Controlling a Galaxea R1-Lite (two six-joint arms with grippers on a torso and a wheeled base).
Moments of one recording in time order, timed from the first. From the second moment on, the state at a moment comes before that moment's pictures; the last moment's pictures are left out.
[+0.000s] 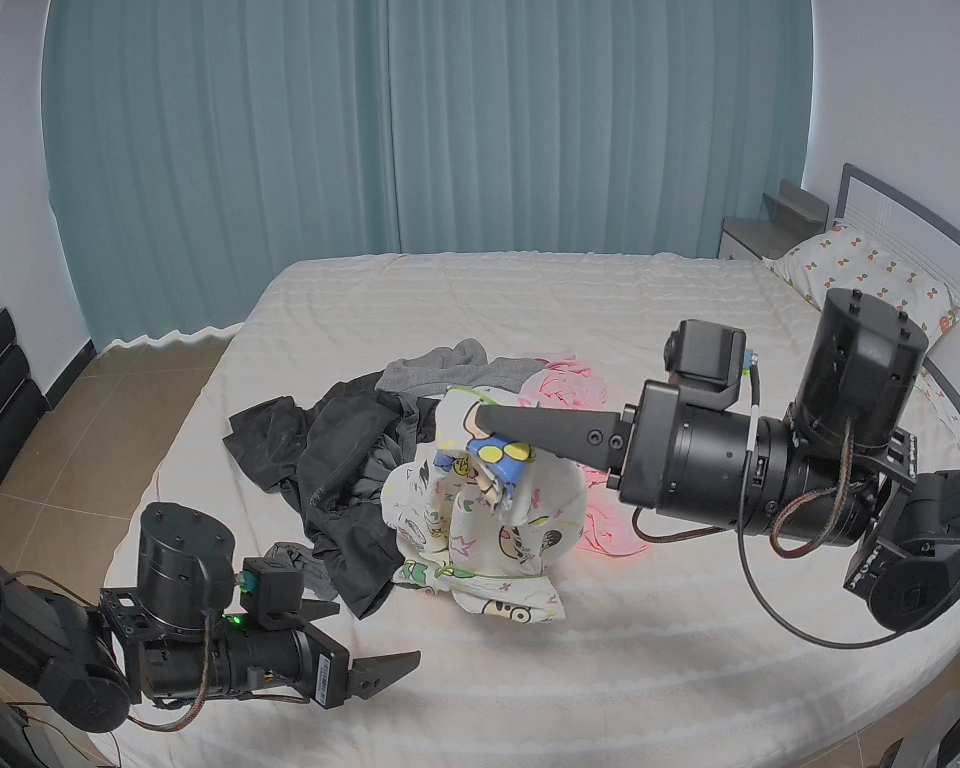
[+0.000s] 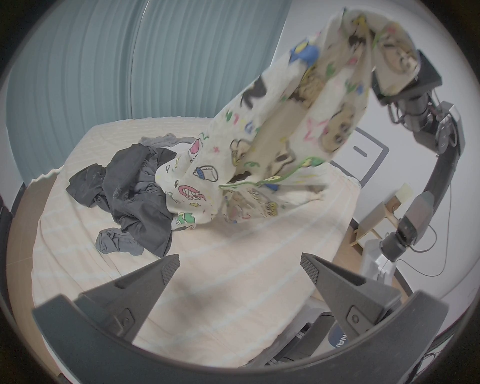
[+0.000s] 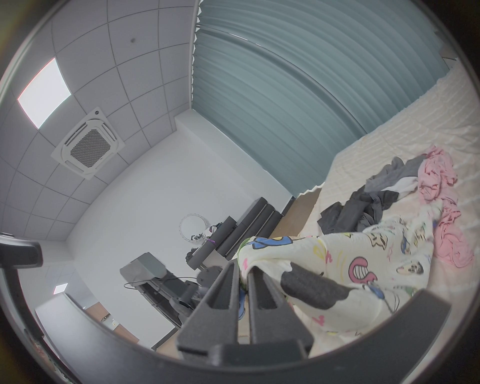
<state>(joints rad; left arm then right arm) -0.61 1.61 -0.32 -0.67 -0.10 -0.16 0.80 1.67 -0.80 -0.94 0.40 0.73</state>
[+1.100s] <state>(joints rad) -0.77 2.01 -0.29 -1.16 0.09 -0.31 0.82 1.59 -0.82 -0.94 0.39 0.73</state>
